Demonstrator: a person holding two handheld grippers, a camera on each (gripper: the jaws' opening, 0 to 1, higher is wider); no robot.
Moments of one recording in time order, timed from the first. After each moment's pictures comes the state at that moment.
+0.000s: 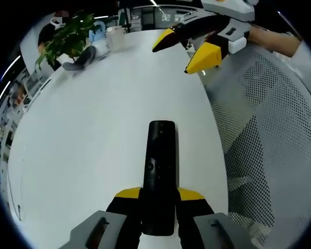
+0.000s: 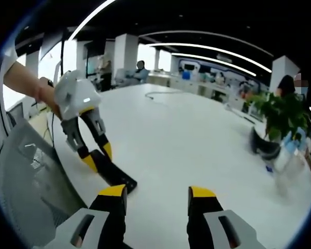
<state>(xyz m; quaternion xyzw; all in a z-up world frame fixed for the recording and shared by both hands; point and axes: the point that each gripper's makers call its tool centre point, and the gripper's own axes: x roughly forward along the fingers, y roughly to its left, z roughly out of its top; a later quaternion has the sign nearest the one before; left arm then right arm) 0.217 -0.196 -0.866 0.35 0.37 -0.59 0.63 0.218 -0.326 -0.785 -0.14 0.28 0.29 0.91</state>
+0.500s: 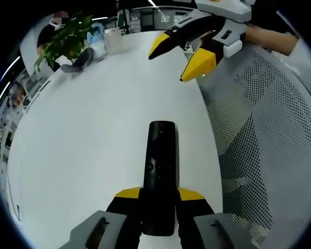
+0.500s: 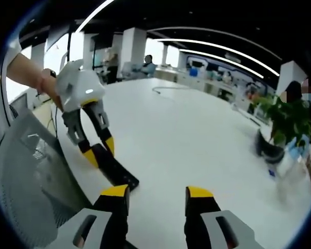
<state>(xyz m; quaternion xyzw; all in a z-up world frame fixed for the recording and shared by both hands) 0.208 -0.198 -0.865 0.35 0.37 -0.59 0.63 0.212 -0.320 -0.792 -0.16 0.29 0.31 0.89</state>
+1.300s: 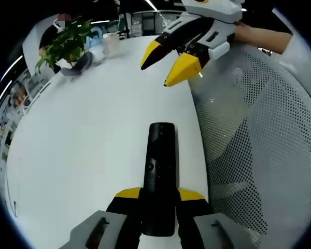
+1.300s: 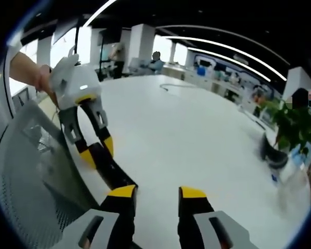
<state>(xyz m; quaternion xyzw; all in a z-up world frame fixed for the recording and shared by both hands) 0.187 -0.202 -0.865 0.33 0.36 -0.60 0.64 0.206 -0.313 -0.797 -0.19 0.30 0.33 0.87</state>
